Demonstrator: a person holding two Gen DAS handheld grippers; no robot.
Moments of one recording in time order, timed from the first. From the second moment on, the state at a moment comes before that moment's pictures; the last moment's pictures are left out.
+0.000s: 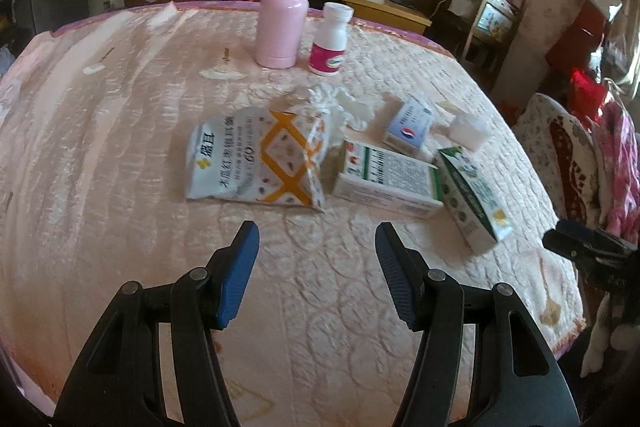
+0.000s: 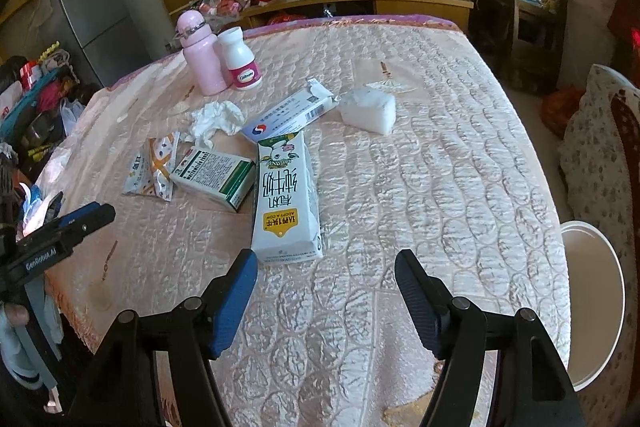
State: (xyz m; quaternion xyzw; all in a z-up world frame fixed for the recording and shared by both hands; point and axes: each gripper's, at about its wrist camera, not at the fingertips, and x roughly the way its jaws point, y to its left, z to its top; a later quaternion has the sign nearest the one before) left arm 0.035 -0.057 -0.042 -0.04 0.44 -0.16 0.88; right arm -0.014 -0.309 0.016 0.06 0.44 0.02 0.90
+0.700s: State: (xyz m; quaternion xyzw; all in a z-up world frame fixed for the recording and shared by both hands) left arm 0.112 -0.046 -0.043 -0.05 0.45 -0.14 0.88; right arm 0.043 -0.331 -0.001 0.06 0.46 0.01 0.88
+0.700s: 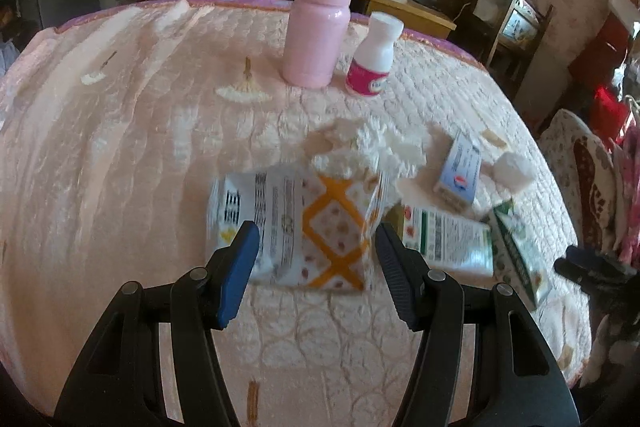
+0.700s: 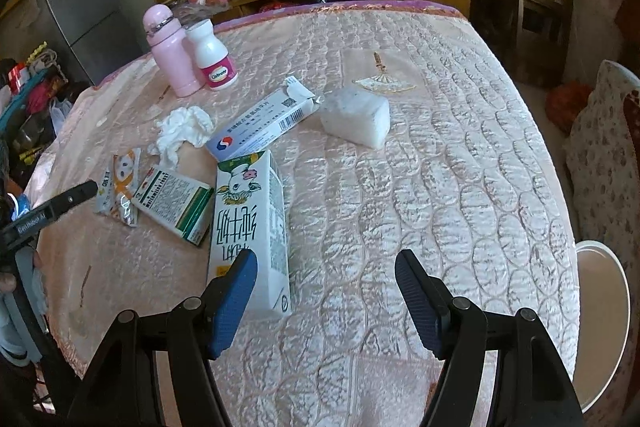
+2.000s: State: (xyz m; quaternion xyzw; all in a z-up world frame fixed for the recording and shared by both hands) left arm 0.207 -0.130 -0.053 0.04 0.48 -0.20 0.86; right arm 0.149 -0.353 0.000 0.04 0.43 0.05 0.90
